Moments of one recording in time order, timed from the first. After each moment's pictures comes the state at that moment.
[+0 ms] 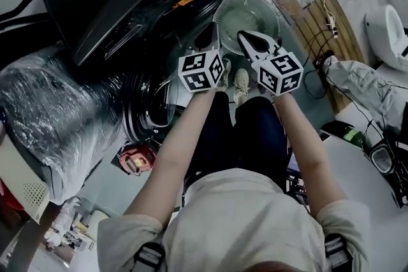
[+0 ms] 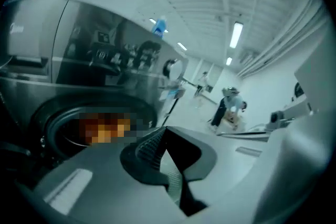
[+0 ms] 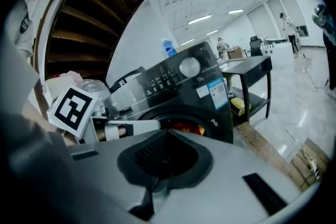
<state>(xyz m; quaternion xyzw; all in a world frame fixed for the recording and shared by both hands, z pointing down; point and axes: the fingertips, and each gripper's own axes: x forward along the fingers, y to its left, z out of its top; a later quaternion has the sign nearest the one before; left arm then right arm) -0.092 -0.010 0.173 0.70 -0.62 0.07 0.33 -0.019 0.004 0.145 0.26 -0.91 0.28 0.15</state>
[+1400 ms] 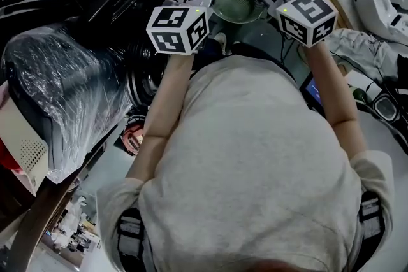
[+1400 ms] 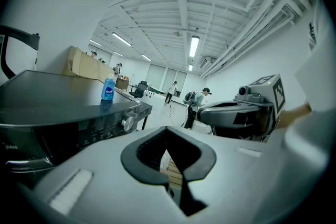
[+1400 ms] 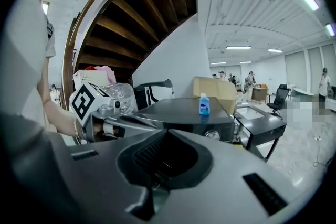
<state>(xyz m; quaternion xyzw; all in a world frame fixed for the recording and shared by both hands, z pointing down) -0.061 0.026 -0.041 0.83 -0.50 0.06 0.21 -0.012 0.029 -0.080 0.20 -0.96 0.07 0.16</state>
